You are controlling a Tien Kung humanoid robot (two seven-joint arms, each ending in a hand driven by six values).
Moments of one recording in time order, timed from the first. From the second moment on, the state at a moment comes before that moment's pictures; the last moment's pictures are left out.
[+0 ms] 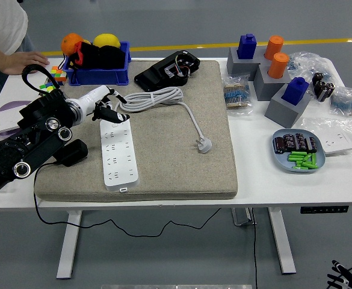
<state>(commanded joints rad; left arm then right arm) -0.76 0.30 -0.81 -1.04 1.42 -0.02 0.34 0.14 -0.09 1.73 0.18 -1.27 0.11 0.04</state>
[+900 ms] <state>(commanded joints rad) -0.28 0.35 -1.32 -1.26 1.66 -0.08 0.19 0.11 -0.08 1.73 0.18 -1.27 0.12 0.04</state>
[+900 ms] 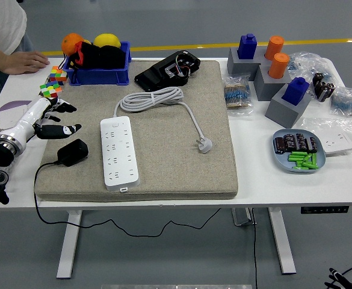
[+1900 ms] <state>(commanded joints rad) -0.26 0.35 -1.30 -1.19 1.66 -0.14 0.22 0.11 -0.09 1.71 0.18 -1.26 0.12 0.05</state>
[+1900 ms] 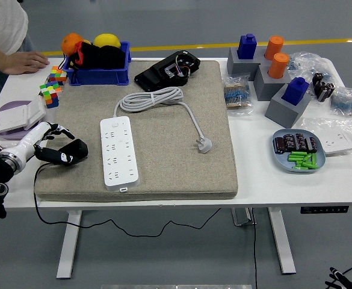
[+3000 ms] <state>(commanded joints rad) -0.28 0.34 -1.25 -1.15 1.70 -0.08 0.18 0.12 -0.09 1.69 0.18 -1.25 0.12 0.04</state>
